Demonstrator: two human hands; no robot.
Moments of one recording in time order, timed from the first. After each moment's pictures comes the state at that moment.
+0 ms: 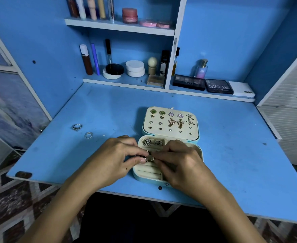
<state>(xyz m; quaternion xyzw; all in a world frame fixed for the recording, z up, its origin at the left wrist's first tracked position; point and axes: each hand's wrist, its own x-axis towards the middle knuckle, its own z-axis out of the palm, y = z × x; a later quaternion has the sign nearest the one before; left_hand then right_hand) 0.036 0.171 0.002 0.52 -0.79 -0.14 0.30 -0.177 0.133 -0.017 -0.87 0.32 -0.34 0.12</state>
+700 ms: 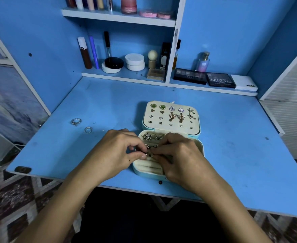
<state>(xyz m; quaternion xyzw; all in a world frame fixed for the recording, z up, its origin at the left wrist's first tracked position) 0.031 0.168 0.006 0.56 -0.75 -0.17 0.30 -0.168 0.139 -0.003 -0.86 0.37 -0.30 0.16</state>
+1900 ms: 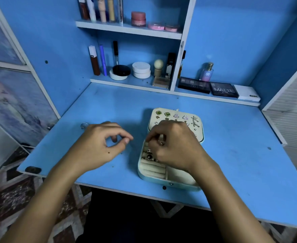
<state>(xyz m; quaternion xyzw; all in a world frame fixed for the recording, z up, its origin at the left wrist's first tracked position) 0.077 0.173 0.019 0.58 -0.73 -0.13 0.34 -0.135 0.118 0.043 -0.85 0.43 -0.22 0.20</state>
